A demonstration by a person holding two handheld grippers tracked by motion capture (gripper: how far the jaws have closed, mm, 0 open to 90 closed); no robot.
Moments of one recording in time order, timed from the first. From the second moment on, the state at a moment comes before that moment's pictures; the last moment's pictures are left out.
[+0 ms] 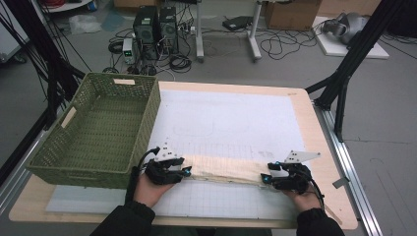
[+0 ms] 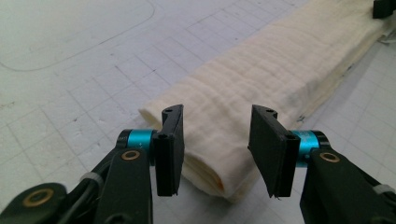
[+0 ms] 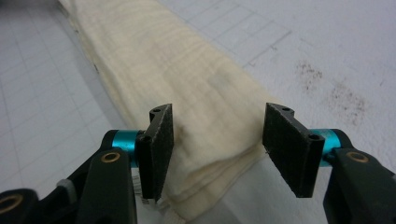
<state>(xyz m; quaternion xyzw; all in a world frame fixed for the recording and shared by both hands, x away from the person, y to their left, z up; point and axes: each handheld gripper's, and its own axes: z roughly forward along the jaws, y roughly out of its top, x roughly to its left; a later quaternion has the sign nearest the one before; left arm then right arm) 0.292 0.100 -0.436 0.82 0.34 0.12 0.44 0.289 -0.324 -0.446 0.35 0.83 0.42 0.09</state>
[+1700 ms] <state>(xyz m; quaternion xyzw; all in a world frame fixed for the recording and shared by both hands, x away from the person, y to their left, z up) 0.245 0.113 -0.436 0.81 0.40 0.18 0.38 0.312 -0.297 -0.446 0.30 0.86 0.41 0.01</state>
